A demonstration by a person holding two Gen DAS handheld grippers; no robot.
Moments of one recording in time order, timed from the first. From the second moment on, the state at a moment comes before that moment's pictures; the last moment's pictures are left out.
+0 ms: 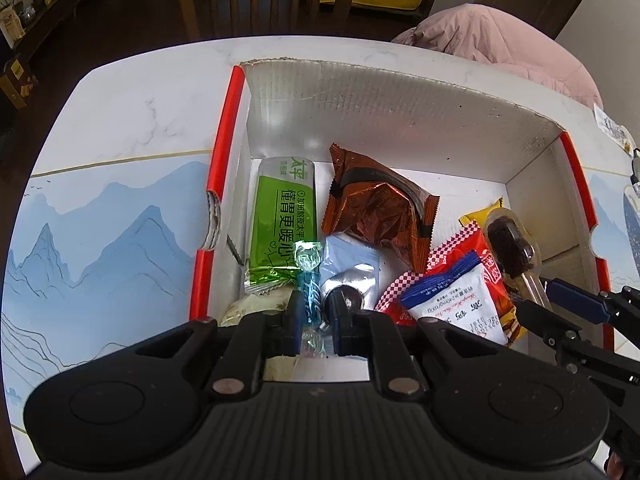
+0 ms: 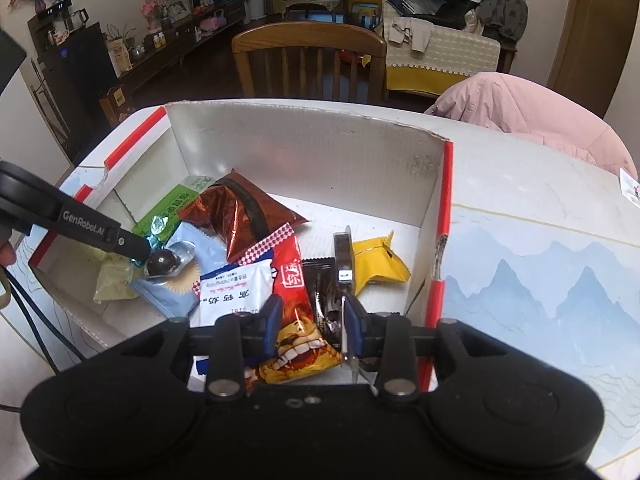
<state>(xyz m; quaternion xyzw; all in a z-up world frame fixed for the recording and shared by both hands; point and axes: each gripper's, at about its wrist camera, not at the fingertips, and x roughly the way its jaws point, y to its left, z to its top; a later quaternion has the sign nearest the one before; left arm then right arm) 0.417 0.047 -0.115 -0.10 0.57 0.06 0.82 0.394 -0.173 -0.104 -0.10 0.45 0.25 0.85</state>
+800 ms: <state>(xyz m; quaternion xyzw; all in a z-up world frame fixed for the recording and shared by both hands) 0.336 0.047 -0.051 -0.13 0.48 0.01 0.87 0.332 -0.200 -0.036 0.01 0.35 0.29 0.89</state>
